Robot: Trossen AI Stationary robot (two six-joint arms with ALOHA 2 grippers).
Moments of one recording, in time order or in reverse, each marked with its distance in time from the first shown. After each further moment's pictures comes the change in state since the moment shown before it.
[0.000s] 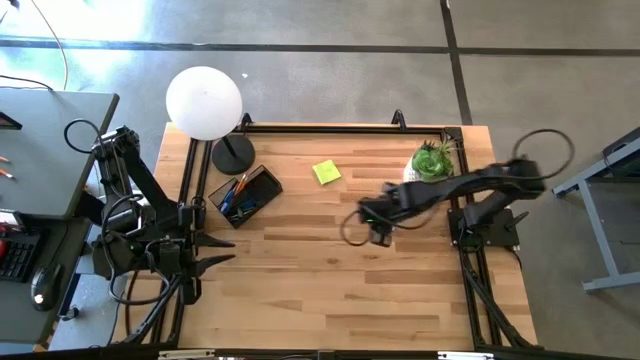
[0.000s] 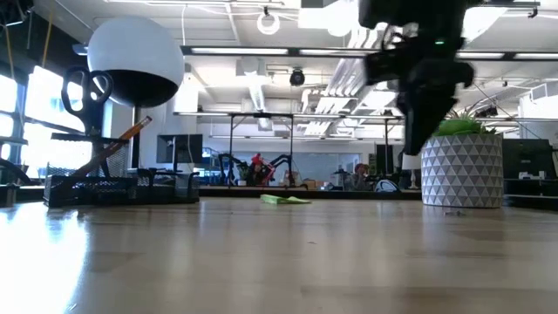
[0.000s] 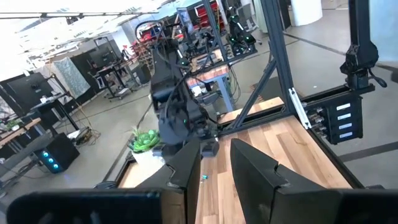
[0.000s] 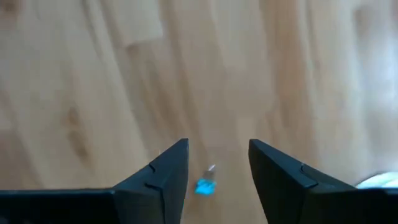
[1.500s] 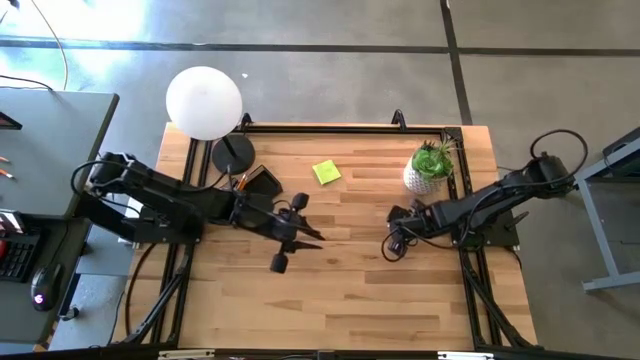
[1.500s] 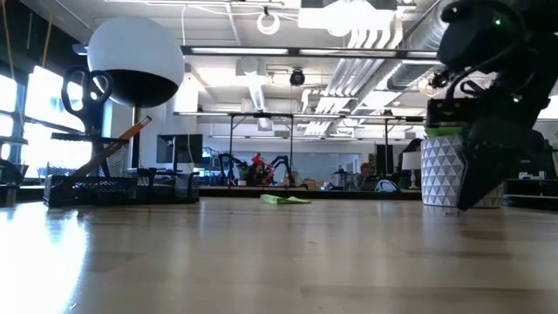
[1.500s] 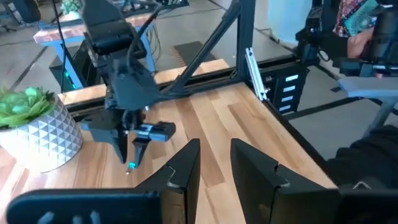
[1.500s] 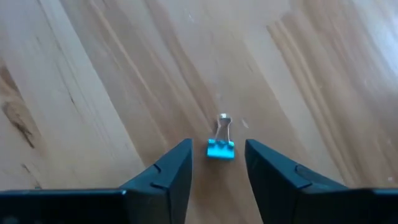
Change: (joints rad) left arm 0.846 0.362 0.000 0.215 1.175 -0.103; right arm 0.144 -0.251 -0.565 0.464 0.103 0.376
